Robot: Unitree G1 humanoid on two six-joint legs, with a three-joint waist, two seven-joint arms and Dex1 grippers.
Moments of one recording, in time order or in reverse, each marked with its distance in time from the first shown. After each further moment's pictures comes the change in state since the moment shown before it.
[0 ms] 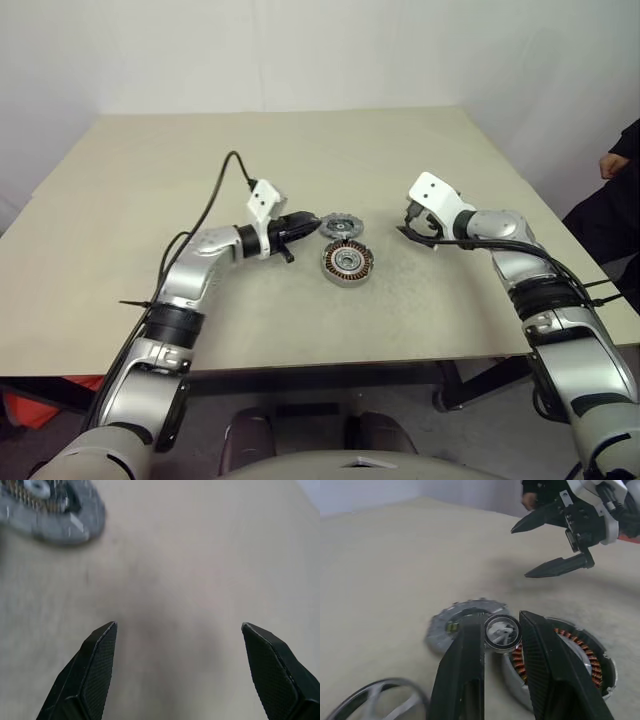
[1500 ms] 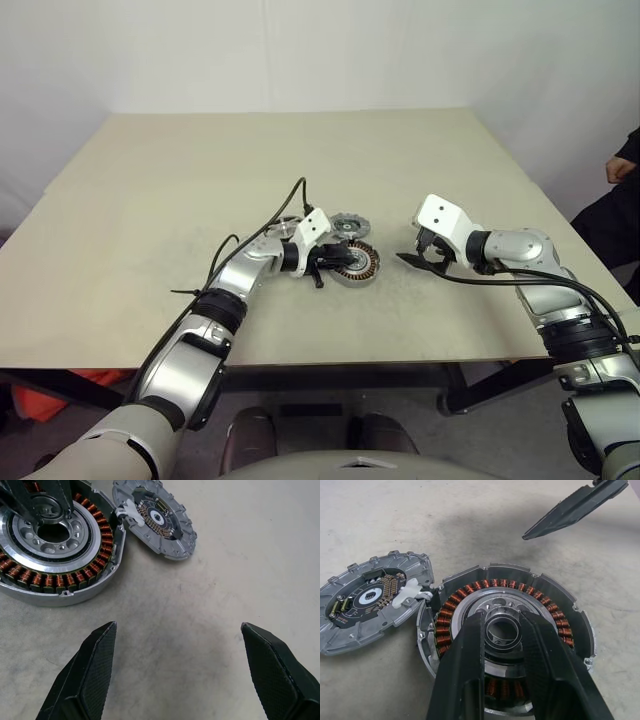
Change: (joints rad) left arm -0.120 -0.135 -0.111 0.365 0.192 -0.171 -0.143; right arm 0.232 -0.091 -0.041 -0.443 0.094 0.140 0.168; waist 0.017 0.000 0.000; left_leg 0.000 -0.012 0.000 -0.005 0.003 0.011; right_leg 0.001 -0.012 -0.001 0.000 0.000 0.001
